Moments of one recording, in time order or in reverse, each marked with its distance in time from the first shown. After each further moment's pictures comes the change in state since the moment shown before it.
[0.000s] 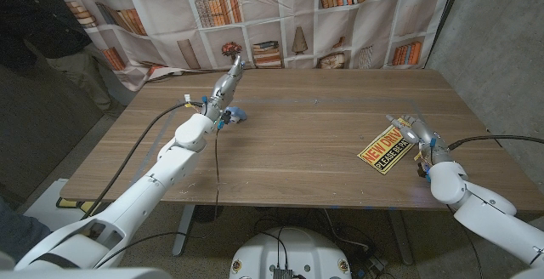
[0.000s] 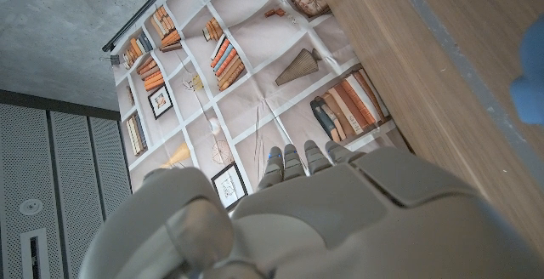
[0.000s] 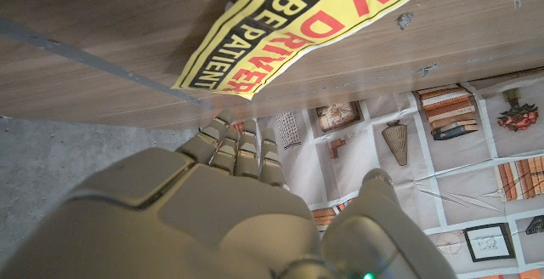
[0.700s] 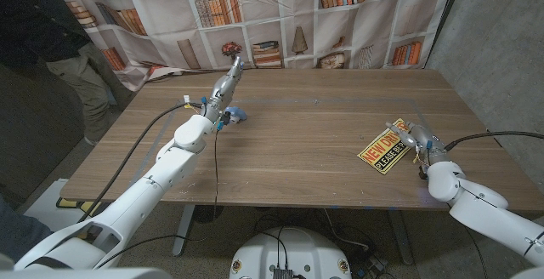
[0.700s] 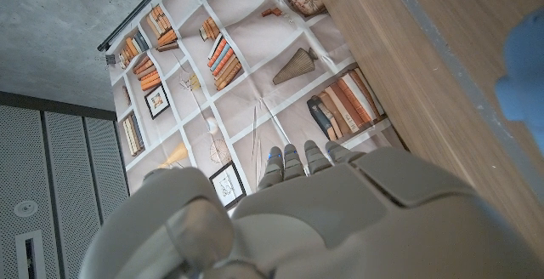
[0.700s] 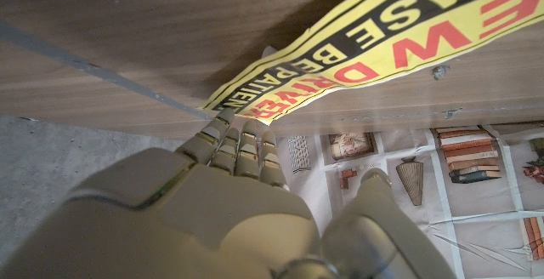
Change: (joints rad) left arm 0.011 0.007 -0.002 -0.016 0.000 0.019 0.016; left_hand 0.000 0.000 0.000 0.000 0.000 -0.004 -0.004 -0.007 0.000 -0.009 0.001 0.000 0.000 -0.004 -0.004 0.000 0.000 -0.005 0.005 0.000 0.000; right arm 0.086 -0.045 -0.107 0.041 -0.011 -0.115 0.025; right_hand 0.000 0.000 0.000 0.000 0.000 -0.029 -0.037 0.000 0.000 -0.014 -0.028 0.000 0.001 0.005 -0.005 0.000 0.000 0.008 0.005 0.004 0.000
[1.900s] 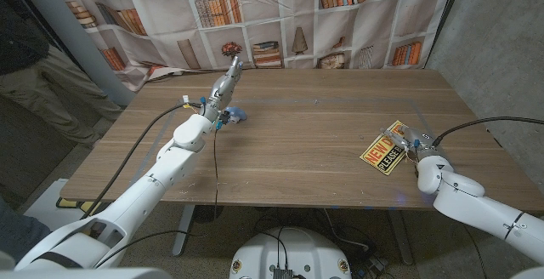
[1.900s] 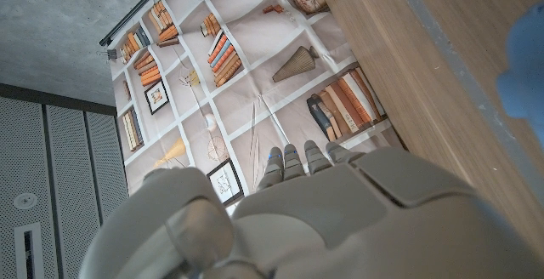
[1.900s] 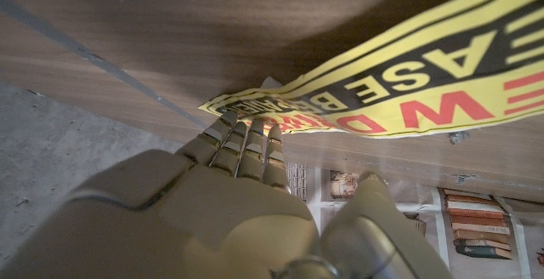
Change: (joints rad) left arm -0.023 -0.016 -0.003 0.057 -0.019 -0.034 -0.041; left_hand 0.000 0.000 0.000 0.000 0.000 0.000 0.000 -0.001 0.000 0.004 -0.004 0.000 0.000 0.000 0.000 0.000 0.000 0.000 0.000 0.000 0.000; right arm 0.169 -0.045 -0.210 -0.013 -0.081 -0.237 0.089; right_hand -0.008 0.019 0.002 0.010 0.000 0.104 -0.034 0.020 0.000 0.117 -0.041 0.029 -0.004 0.108 -0.040 0.011 -0.003 0.077 -0.005 0.017 0.004
